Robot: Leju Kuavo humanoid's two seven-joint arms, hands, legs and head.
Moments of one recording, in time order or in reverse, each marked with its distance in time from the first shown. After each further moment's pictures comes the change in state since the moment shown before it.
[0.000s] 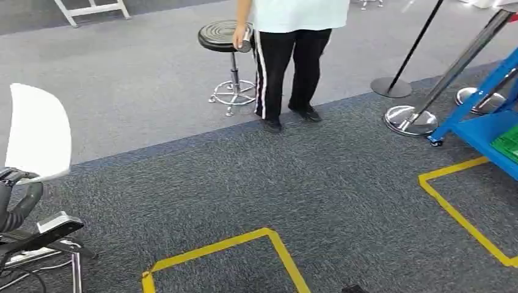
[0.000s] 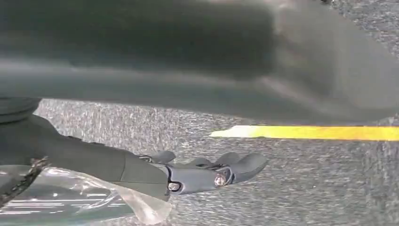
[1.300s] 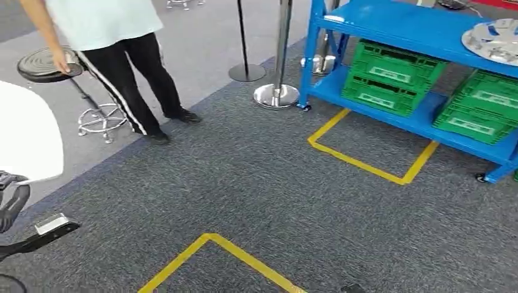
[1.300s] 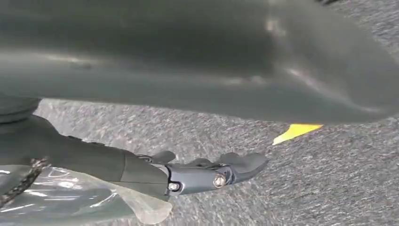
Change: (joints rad) left arm 0.048 0.013 0.042 -0.003 -0.144 0.032 0.037; right arm 0.003 0.001 -0.005 -0.006 0.019 0.006 0.027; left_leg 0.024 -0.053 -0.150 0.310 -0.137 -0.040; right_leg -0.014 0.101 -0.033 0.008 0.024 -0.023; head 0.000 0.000
